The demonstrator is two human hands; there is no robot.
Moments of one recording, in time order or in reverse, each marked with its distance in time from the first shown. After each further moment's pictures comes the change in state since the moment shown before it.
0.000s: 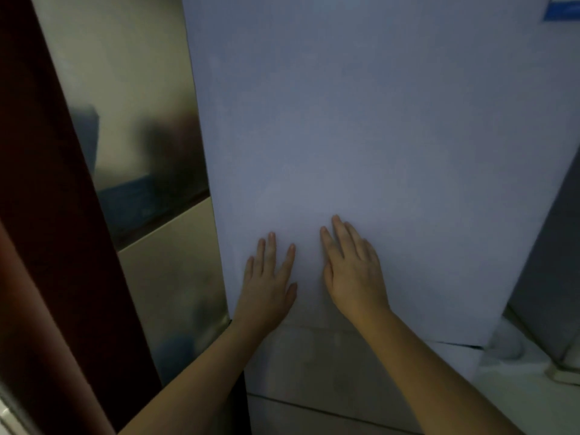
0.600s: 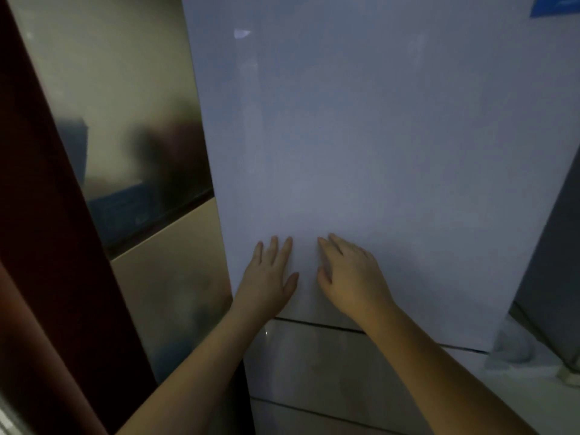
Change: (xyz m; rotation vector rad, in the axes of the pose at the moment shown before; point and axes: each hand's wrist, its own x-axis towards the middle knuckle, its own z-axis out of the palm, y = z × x) left_hand 0.026 0.008 -0.025 -0.128 -0.185 -0.084; right_hand 0.007 0.008 -0.017 0.165 -0.147 0.023
